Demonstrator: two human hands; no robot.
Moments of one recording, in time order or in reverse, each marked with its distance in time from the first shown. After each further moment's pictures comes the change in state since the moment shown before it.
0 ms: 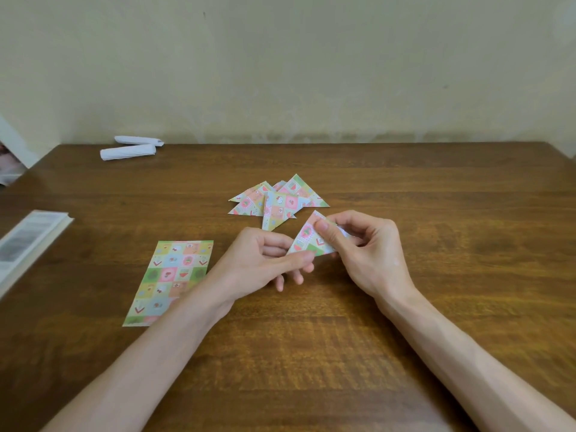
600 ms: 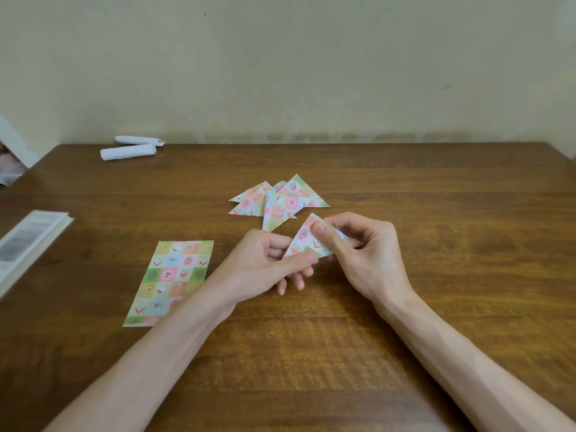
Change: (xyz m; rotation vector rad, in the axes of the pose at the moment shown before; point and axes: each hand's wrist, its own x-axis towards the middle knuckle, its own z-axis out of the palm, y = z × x) left_hand -0.001 0.003 0.004 0.003 -0.010 -0.020; right_hand -0.004 -0.003 0.003 -0.026 -0.007 0.009
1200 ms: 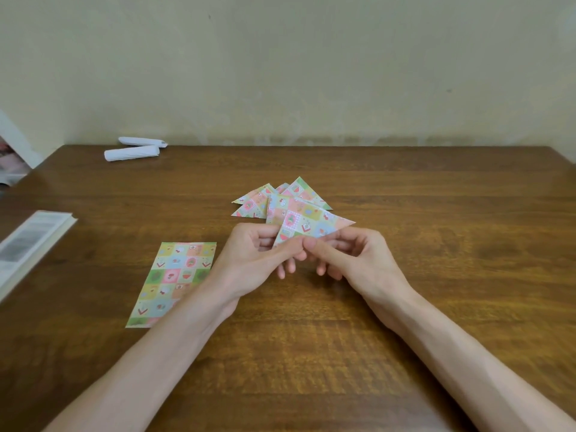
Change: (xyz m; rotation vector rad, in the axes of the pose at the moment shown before) left_hand 0.007 -0.010 -0.007 -0.105 0.184 0.136; right_hand -0.004 -0.008 0.001 0.209 -0.180 0.245
